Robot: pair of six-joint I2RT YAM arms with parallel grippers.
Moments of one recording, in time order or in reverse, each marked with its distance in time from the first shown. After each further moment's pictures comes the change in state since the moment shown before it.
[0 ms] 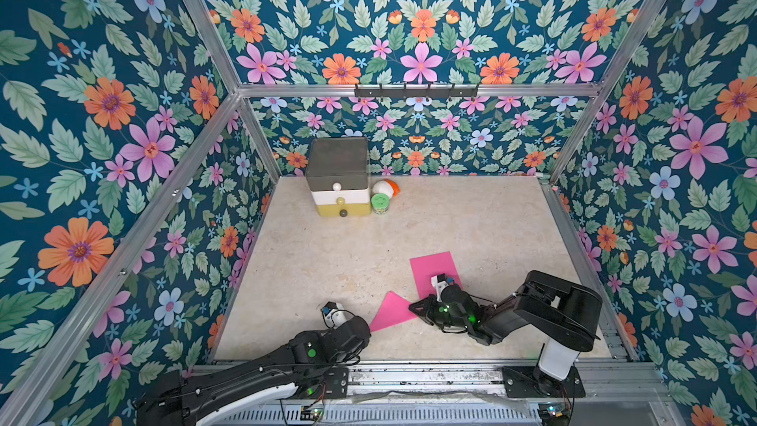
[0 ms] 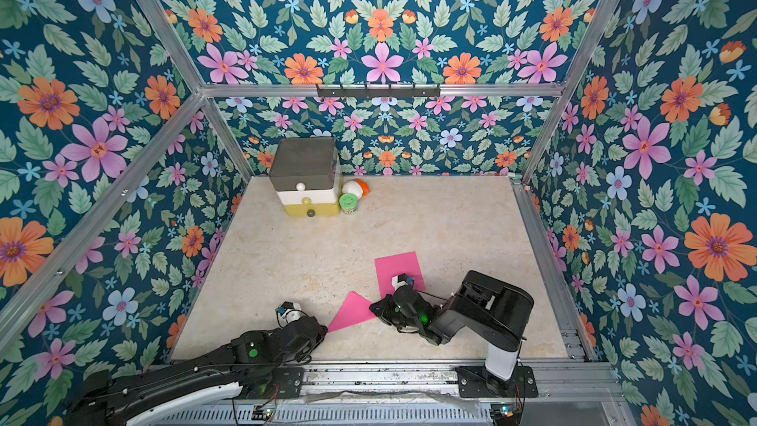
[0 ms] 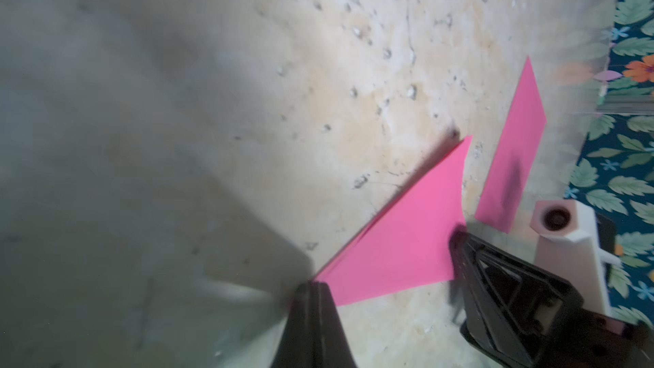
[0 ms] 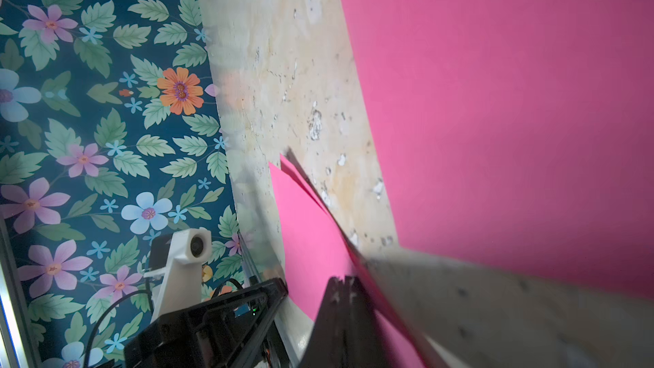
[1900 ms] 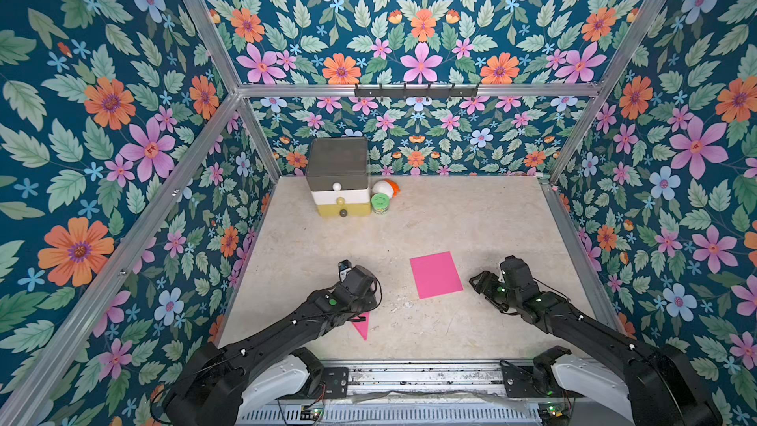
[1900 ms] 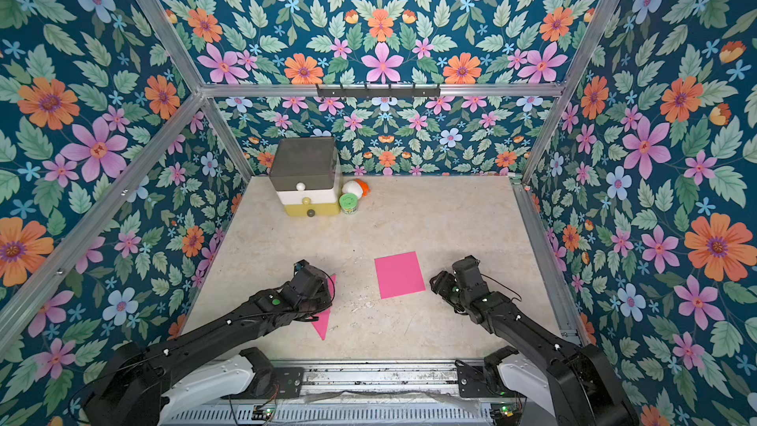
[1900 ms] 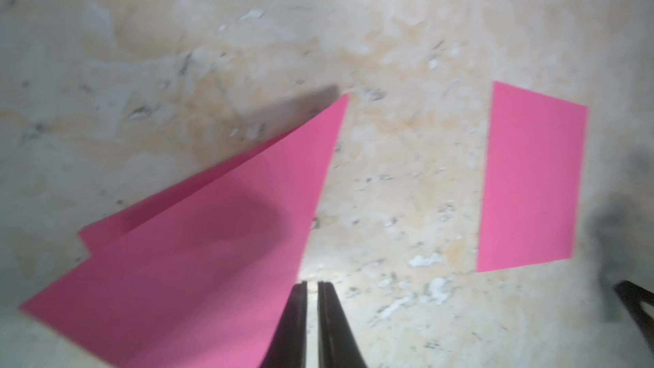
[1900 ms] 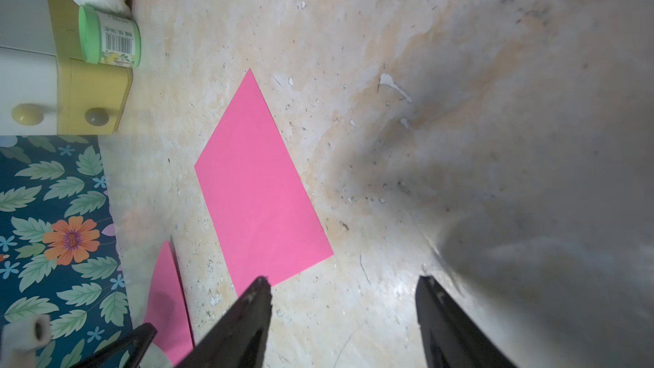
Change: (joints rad) left arm 0.389 0.493 0.362 0.150 0.167 0.718; right arm -0.558 -0.696 -0.023 -0.941 -0.007 -0.392
